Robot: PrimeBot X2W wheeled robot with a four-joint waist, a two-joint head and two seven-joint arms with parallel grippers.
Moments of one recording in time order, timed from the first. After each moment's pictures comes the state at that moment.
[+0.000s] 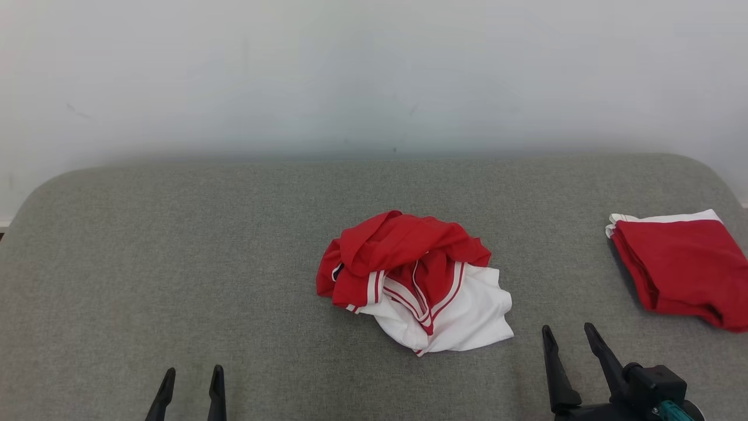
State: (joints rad) left arm 0.12 0.09 -0.02 0.11 -0.24 -0.12 -0.26; right arm 0.03 -0.05 0.02 0.19 0.16 0.13 -0.14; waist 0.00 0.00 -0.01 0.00
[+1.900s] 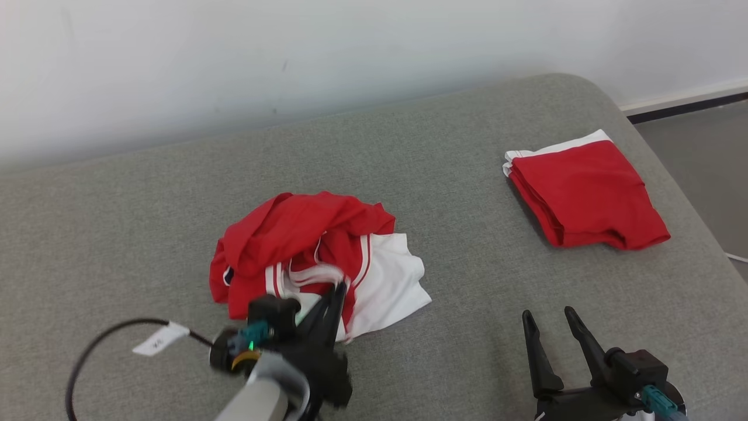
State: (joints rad) left arm -0.44 0.07 -0.54 0.66 -0.55 -0.09 -0.19; right arm -0.04 -0.05 0.07 0.24 0.17 0.13 -0.18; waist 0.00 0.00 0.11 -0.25
